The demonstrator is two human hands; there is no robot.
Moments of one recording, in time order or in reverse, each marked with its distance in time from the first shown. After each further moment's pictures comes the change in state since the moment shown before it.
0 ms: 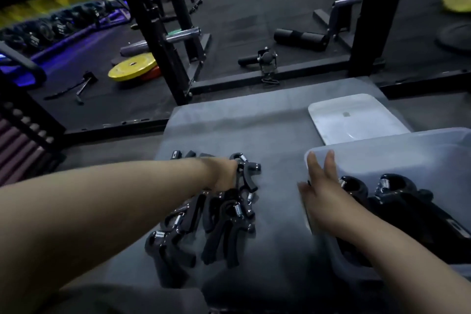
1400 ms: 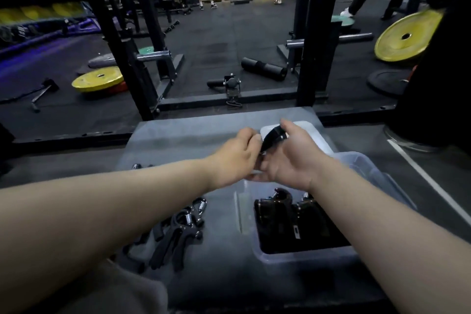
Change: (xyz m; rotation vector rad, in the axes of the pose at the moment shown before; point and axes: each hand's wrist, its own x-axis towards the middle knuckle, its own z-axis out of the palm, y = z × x) left_hand -0.084 0.141 -0.094 -0.931 0.510 0.248; right_hand -0.003 -0.033 -0.120 1.302 -0.371 0.220
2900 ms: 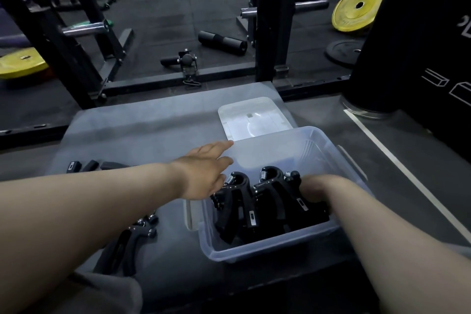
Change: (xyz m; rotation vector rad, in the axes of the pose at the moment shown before) left_hand 0.036 -0.043 0.065 0.828 -0.429 0.346; right_hand -0.023 0.017 -0.181 -1.586 0.437 0.496
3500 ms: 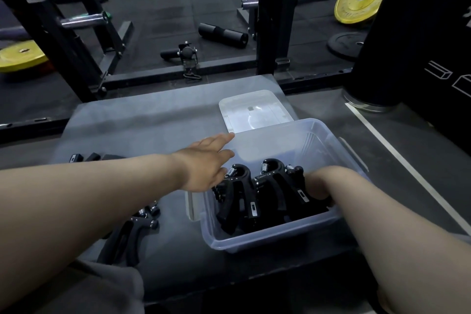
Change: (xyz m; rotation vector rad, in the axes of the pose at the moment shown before) left_hand -0.002 0.001 -0.002 0.011 -0.042 0.000; right_hand -0.019 -0.005 -0.002 -0.414 -0.060 0.014
